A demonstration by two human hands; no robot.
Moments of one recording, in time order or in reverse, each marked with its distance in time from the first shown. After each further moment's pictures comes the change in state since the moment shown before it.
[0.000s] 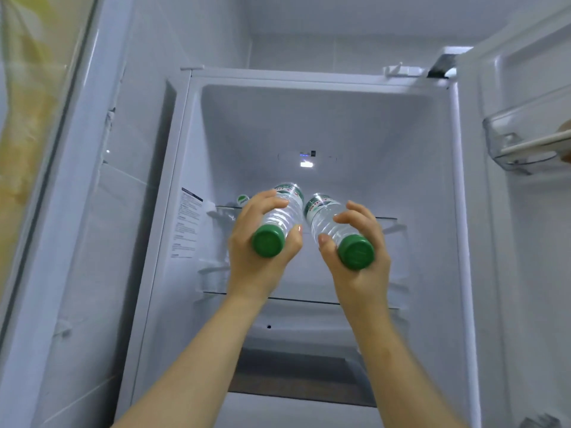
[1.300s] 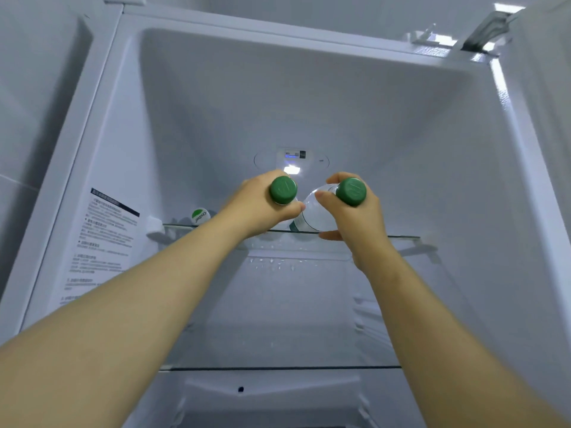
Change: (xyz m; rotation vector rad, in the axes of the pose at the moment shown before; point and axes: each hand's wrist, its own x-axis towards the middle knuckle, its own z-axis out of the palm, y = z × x) left_hand 0.122 -0.132 0.058 0.268 -0.565 -0.265; right_hand 0.111 0.121 0.037 -0.086 -0.035 0.432
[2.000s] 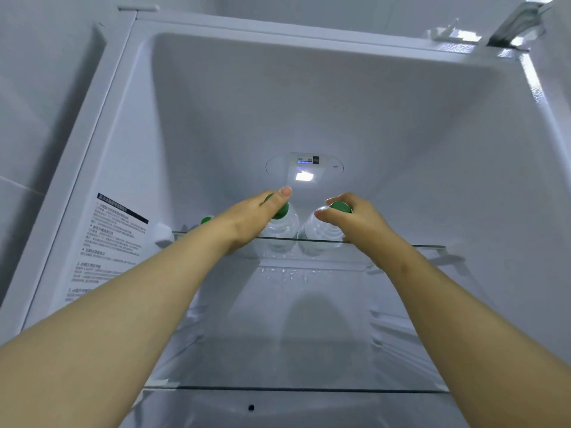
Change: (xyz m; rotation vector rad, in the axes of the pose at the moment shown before) left_hand 0.008 -0.039 -0.010 0.003 -0.219 -0.164; right_hand 0.036 0.026 0.000 -0.448 -0.228 0.085
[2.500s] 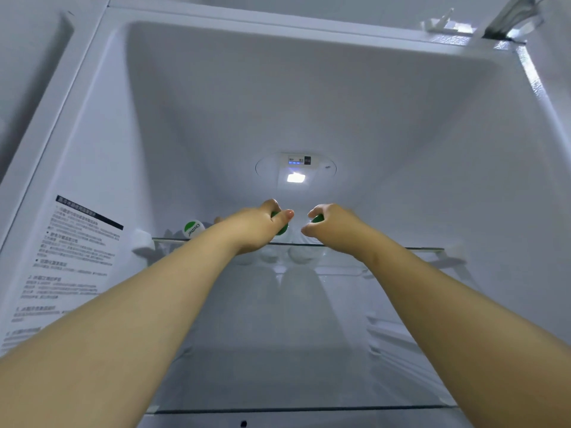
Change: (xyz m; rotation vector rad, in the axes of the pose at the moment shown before) left_hand 0.031 0.000 0.018 0.389 -0.019 -0.063; right_hand 0.026 0.000 0.013 -0.388 -0.175 0.018
